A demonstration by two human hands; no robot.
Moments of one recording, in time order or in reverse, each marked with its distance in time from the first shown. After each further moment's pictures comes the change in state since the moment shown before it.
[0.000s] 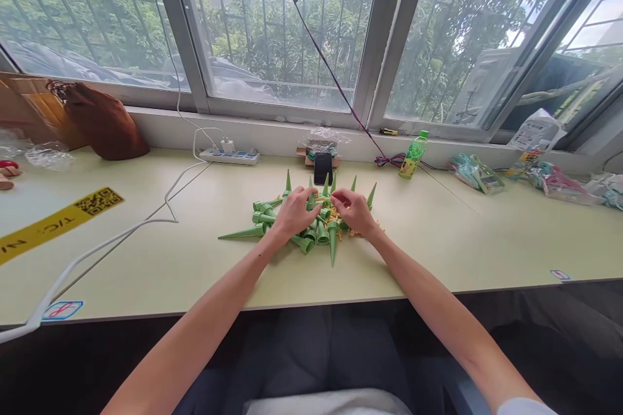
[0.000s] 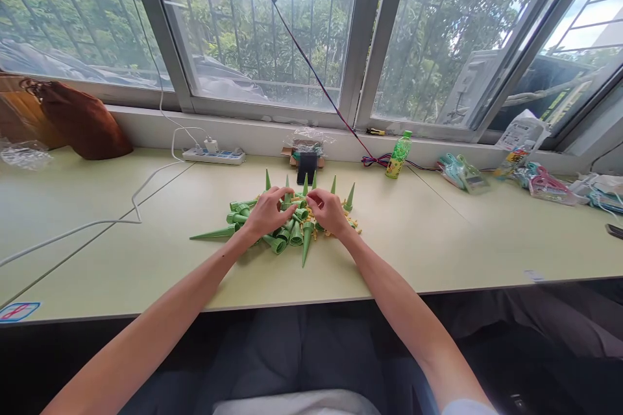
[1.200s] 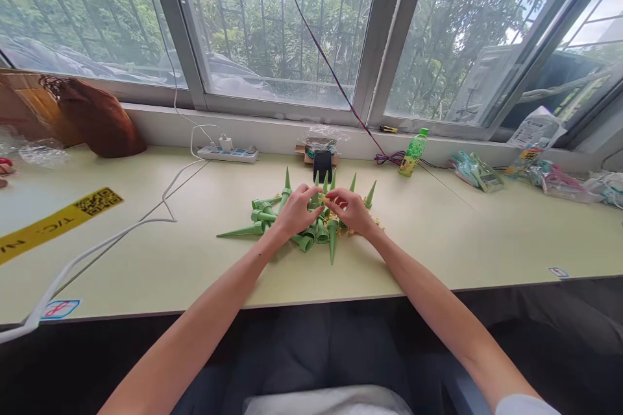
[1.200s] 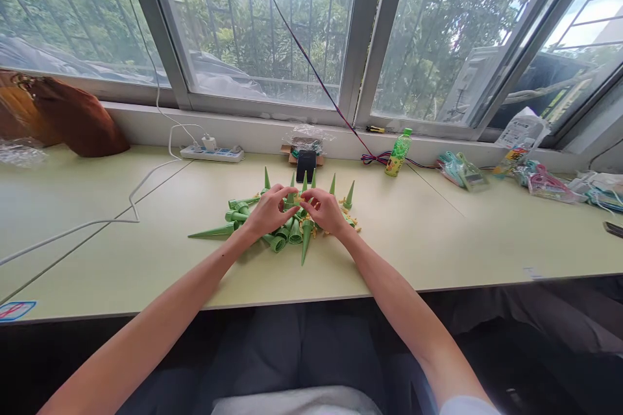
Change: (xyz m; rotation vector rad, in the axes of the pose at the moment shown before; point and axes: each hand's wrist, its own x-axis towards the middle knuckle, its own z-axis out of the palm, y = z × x) left_hand 0.000 -0.004 0.006 -0.114 -0.024 0.119; right_hand 0.000 -0.004 0.001 0.026 -0.062 -0.064
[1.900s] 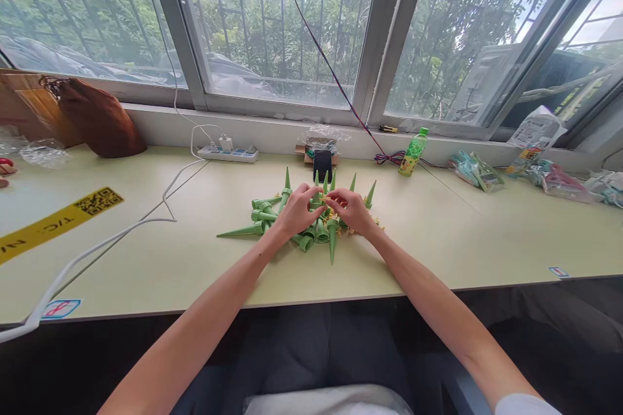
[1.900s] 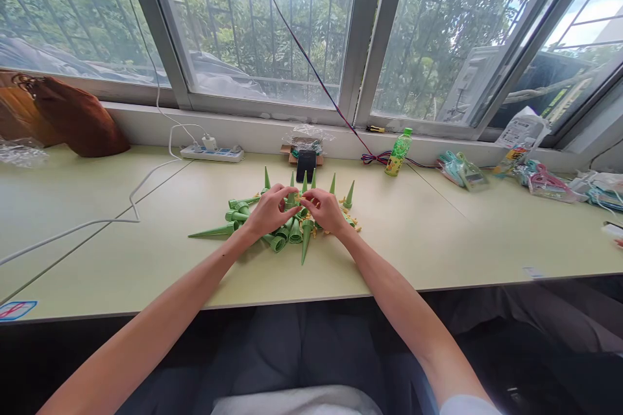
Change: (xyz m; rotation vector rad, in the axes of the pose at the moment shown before) left_hand 0.000 0.002 -0.001 -0.047 0.010 0.016; right_hand 0.001 0.004 0.001 -0.010 0.010 0.044
